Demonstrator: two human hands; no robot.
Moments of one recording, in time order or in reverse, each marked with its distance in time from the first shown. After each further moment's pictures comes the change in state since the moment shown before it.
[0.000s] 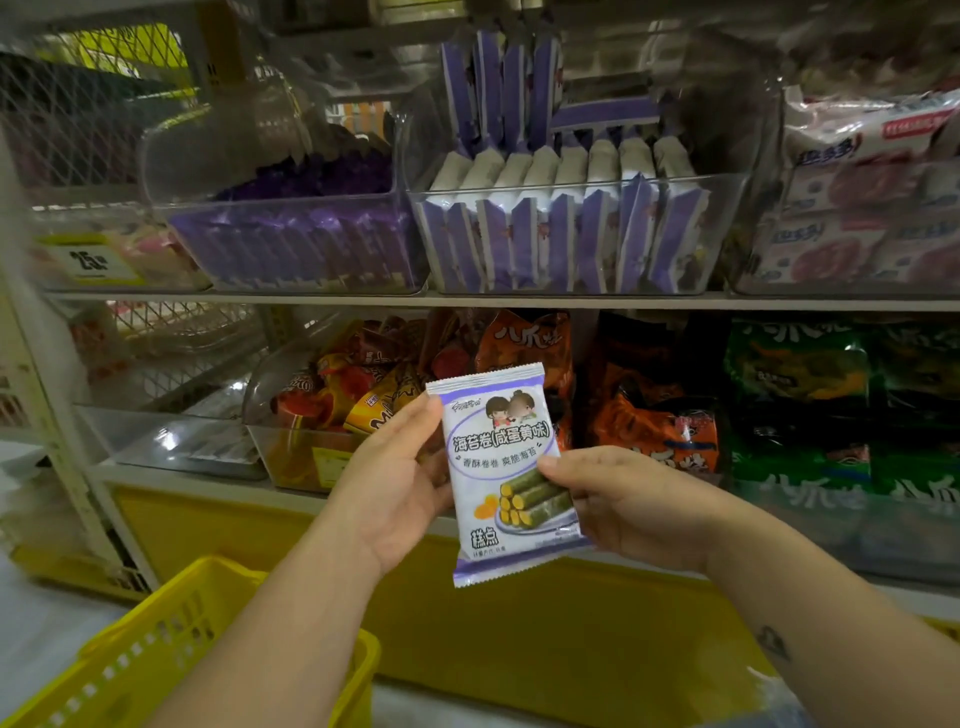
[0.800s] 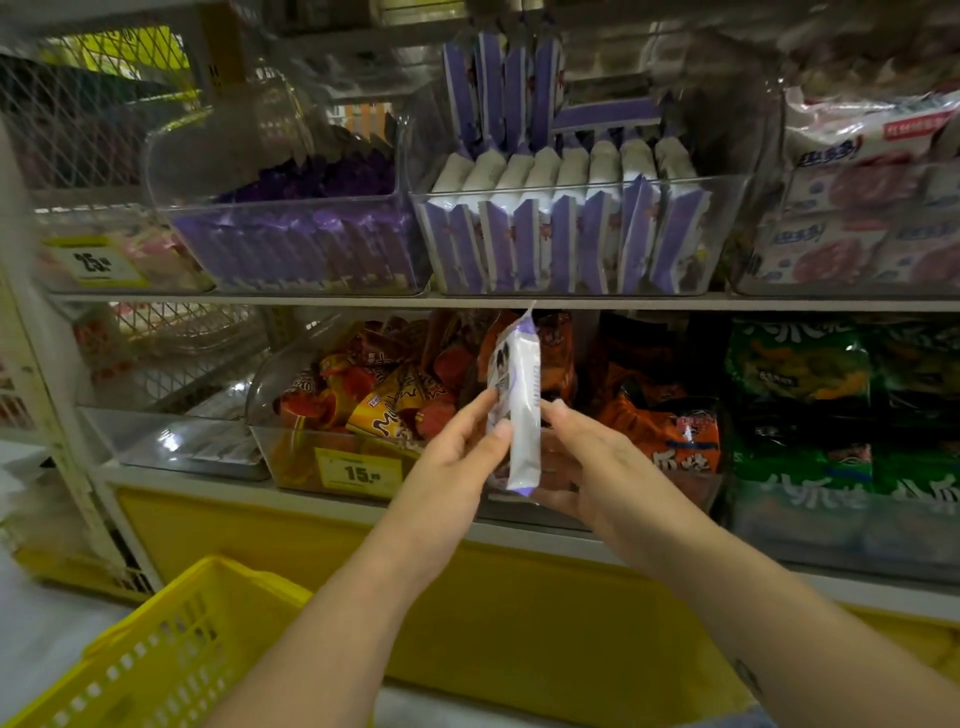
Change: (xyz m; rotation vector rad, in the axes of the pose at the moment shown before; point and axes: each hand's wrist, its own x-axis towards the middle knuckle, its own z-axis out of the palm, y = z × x) left_hand -0.001 -0.022 0.015 0.382 -0.177 0.191; right_hand 0.011 0.002 0.028 -0.130 0.281 -0.350
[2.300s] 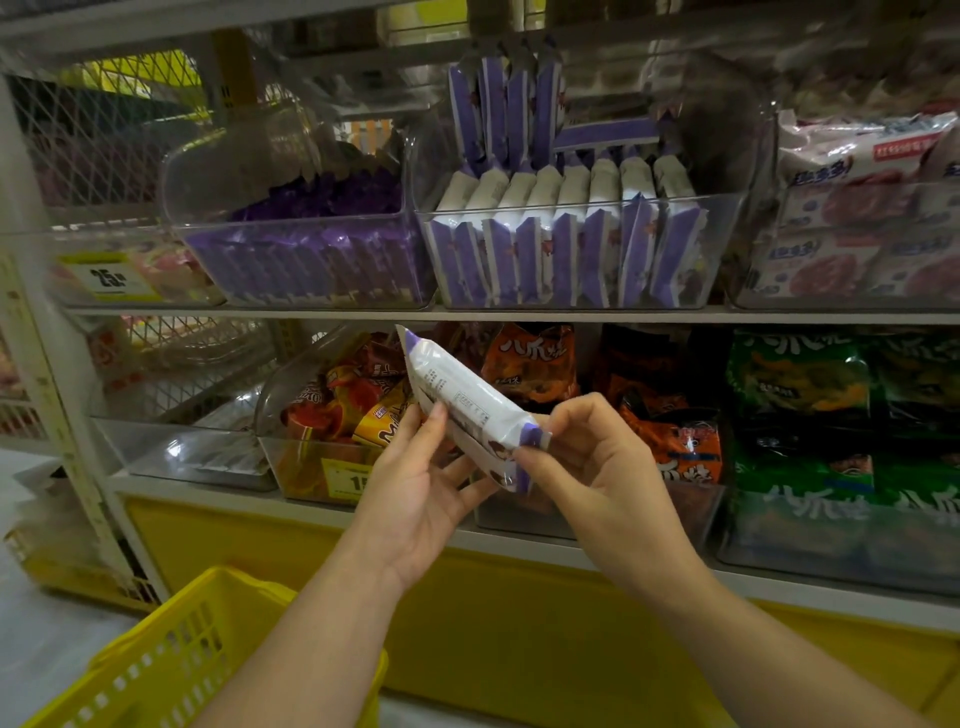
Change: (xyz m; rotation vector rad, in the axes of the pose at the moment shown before) left_hand 0.008 -0.003 -0.023 -0.622 0.055 -0.051; right_hand -0.015 -0.005 0.018 -0.230 0.176 -0.417
